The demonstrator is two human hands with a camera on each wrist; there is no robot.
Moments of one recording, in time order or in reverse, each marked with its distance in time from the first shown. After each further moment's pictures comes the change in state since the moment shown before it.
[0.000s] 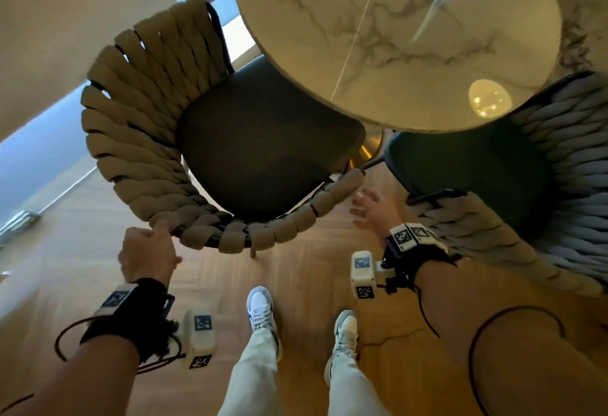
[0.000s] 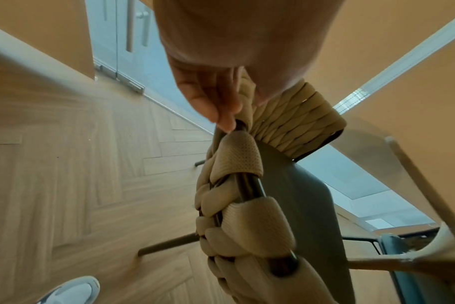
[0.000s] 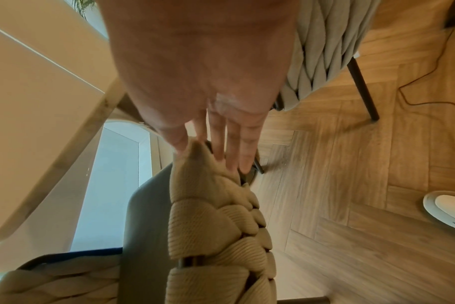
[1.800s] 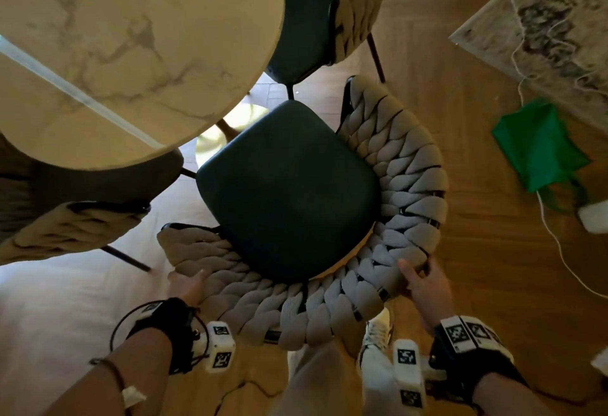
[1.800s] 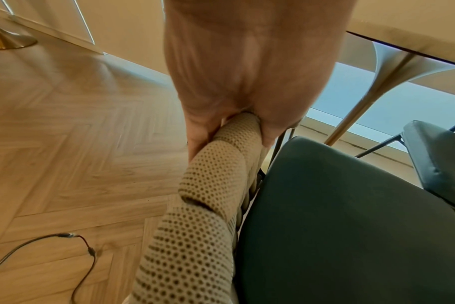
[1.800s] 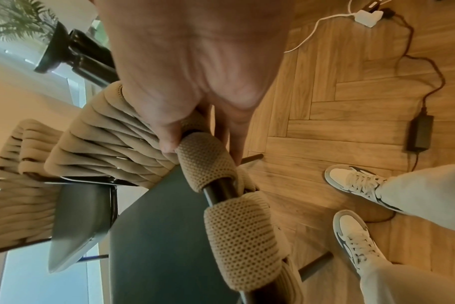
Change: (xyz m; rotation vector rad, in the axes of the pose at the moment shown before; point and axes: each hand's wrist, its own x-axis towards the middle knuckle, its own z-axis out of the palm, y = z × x) left_hand -0.502 0.111 0.498 0.080 -0.107 -0.280; right_hand 0.190 0.156 -0.754 0.178 -0.057 -0.061
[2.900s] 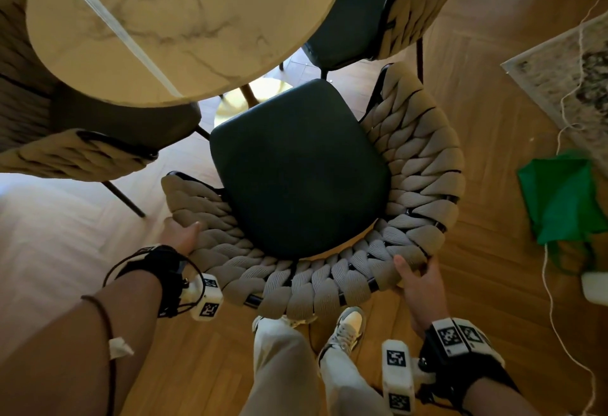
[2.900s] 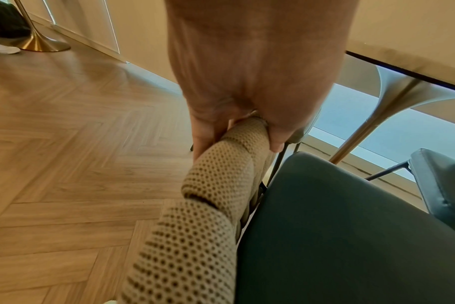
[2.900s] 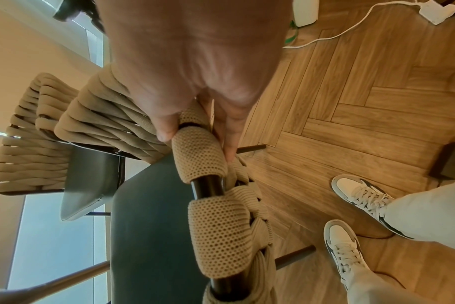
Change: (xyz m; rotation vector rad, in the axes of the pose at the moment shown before) left_hand 0.001 0.006 0.016 0.032 0.057 0.075; right_hand 0.049 -0.003 -0.022 -0.157 -0.096 -0.107
